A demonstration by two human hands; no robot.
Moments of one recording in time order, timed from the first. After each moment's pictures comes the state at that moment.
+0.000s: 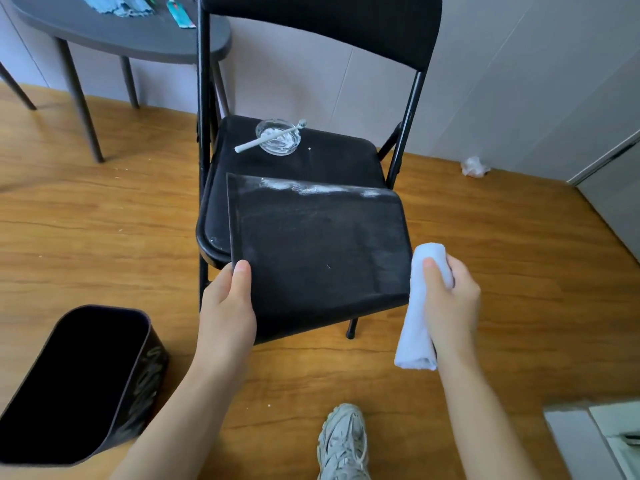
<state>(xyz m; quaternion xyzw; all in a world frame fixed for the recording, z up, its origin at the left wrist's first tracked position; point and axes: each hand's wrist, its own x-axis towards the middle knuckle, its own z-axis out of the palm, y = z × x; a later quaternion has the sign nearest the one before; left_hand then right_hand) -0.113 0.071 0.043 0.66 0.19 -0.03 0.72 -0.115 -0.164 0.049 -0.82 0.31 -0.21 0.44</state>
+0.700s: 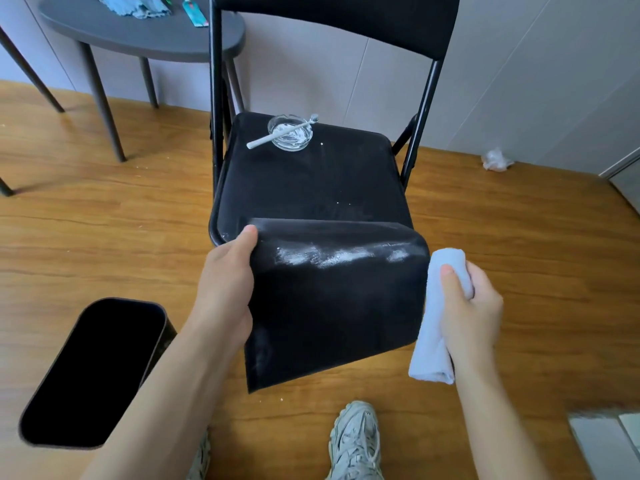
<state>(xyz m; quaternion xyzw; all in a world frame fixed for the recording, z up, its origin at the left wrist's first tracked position) -0.085 0.075 0.072 0.54 0.27 -0.10 0.79 -0.127 -0.165 0.050 -0.80 0.30 -0.20 0.47</state>
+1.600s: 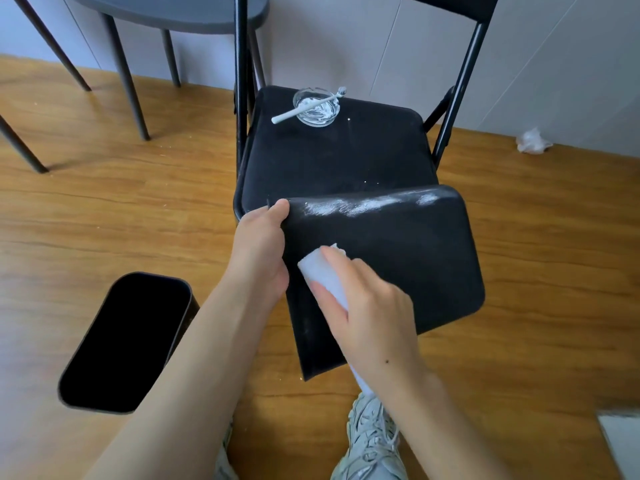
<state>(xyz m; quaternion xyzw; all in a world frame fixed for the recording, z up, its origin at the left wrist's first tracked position) -0.066 0.072 0.063 0.46 0.27 -0.08 0.84 -0.138 -0.044 0.048 -0.95 -0.13 -0.18 0.21</state>
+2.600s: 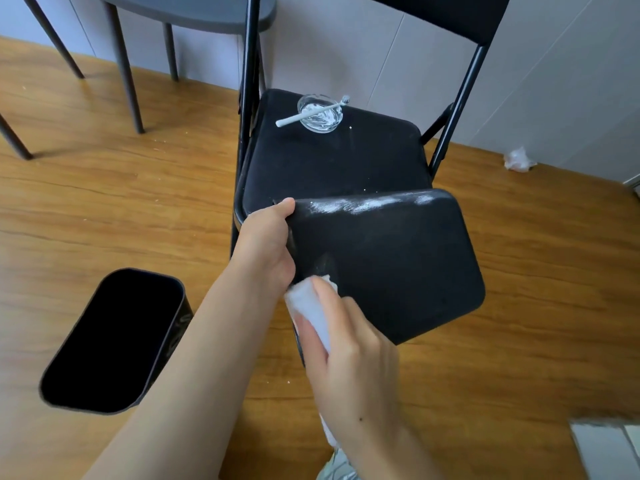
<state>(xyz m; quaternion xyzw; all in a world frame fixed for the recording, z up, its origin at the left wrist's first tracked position) -0.054 0.075 0.068 0.41 0.33 -0.15 0.84 -0.174 -0.018 0.035 -0.95 -0.09 -0.19 0.22</state>
